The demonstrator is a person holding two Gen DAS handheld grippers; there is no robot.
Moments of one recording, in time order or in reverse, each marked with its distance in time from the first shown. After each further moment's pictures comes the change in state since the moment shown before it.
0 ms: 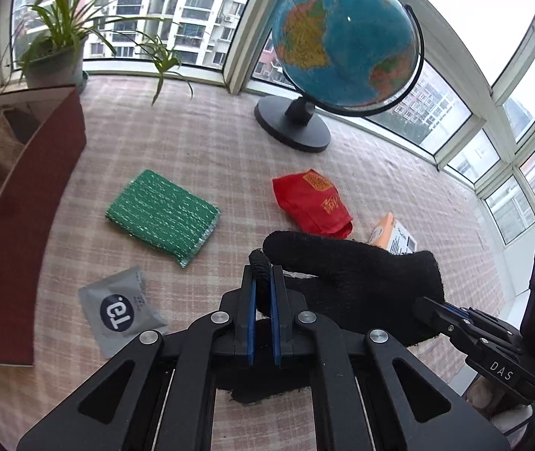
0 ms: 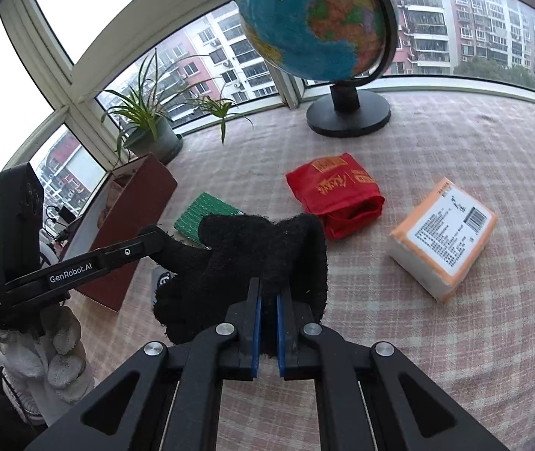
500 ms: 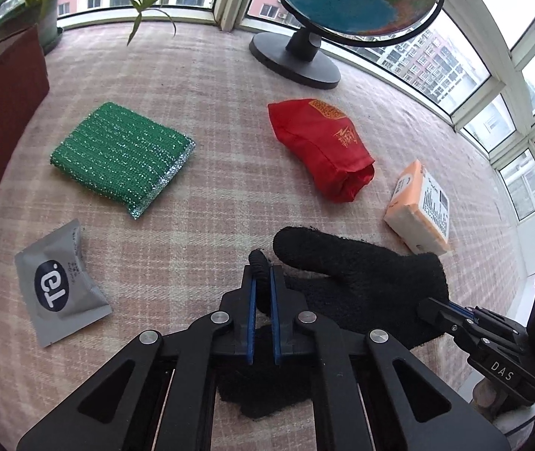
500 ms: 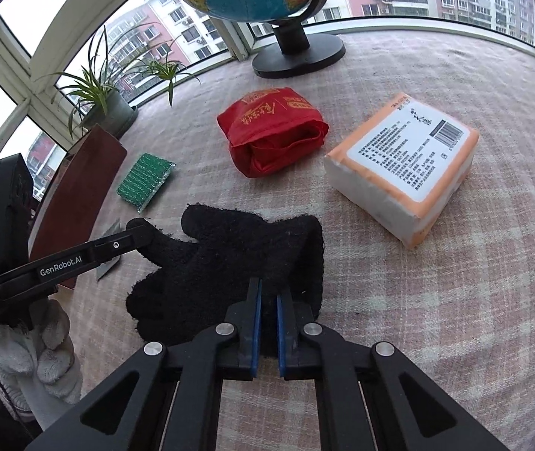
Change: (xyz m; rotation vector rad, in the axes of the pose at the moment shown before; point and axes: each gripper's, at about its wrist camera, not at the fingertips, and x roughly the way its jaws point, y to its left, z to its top) left arm 0.078 -0.015 -0.034 0.019 0.151 0.023; right arm 0.037 -0.069 -0.040 0.088 0.120 -0.059
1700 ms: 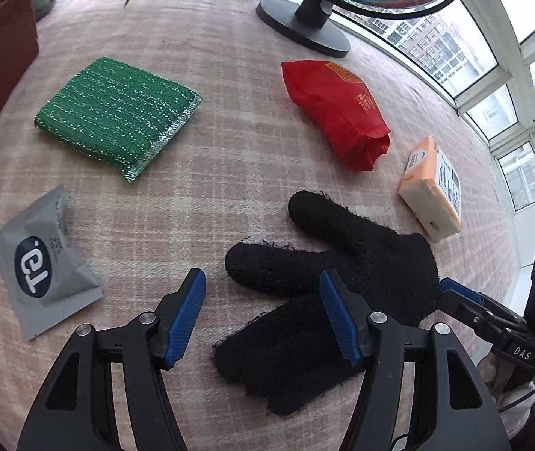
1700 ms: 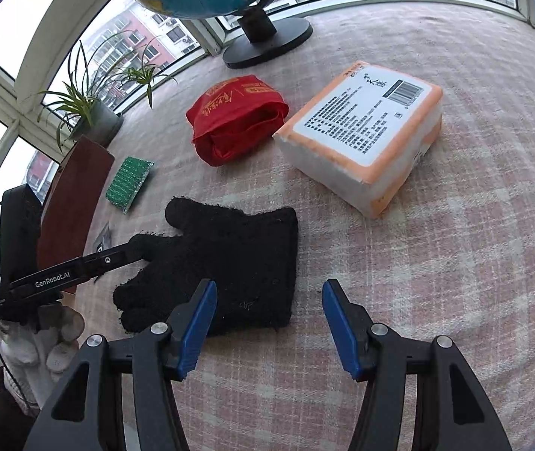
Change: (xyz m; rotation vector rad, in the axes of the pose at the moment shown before) left arm 0.027 0.015 -0.011 -0.025 0.121 -0.035; right arm 0.005 -0.038 -0.008 0.095 0.056 0.025
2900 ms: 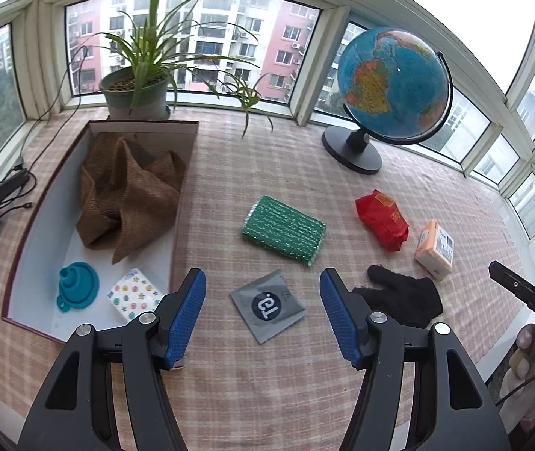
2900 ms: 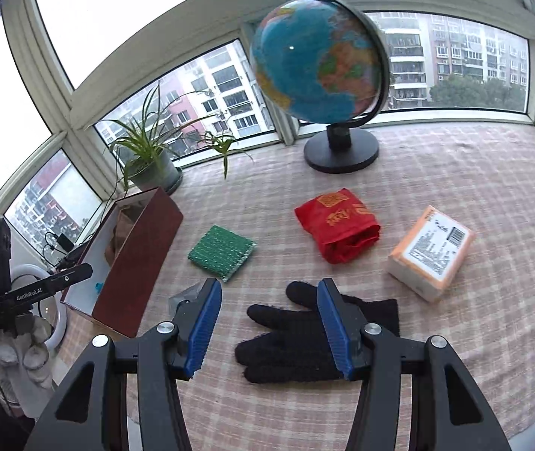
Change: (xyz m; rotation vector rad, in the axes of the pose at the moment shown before) left arm -0.200 0.089 -0.003 0.046 -0.319 0.130; right arm -0.092 0.141 0.008 -0.129 -0.299 -0.043
